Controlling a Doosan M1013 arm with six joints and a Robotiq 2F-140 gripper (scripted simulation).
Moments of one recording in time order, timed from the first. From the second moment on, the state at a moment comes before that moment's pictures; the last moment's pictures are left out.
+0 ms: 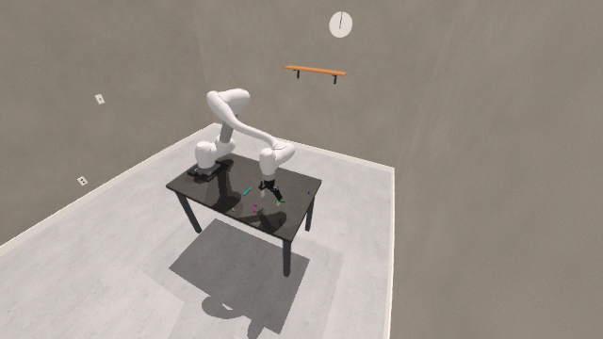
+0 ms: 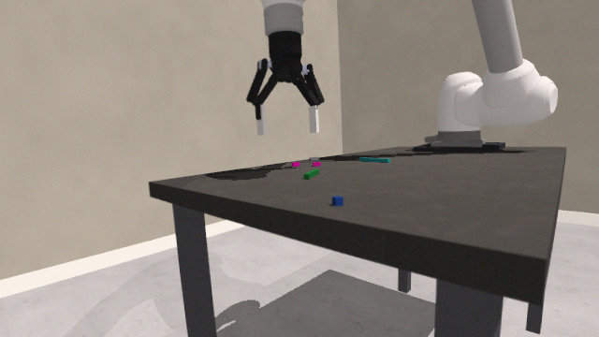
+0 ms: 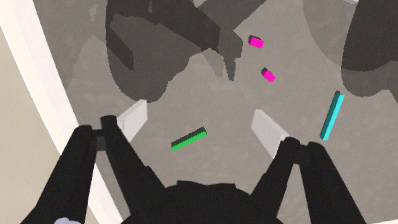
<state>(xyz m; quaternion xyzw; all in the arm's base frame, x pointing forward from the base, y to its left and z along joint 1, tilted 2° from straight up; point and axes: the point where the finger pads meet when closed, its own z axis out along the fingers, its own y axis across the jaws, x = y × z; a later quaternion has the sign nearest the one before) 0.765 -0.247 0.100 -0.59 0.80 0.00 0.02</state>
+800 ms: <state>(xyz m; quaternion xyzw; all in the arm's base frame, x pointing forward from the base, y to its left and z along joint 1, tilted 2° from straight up) 0.708 -0.288 0.100 -0.18 0.98 0.01 0.02</state>
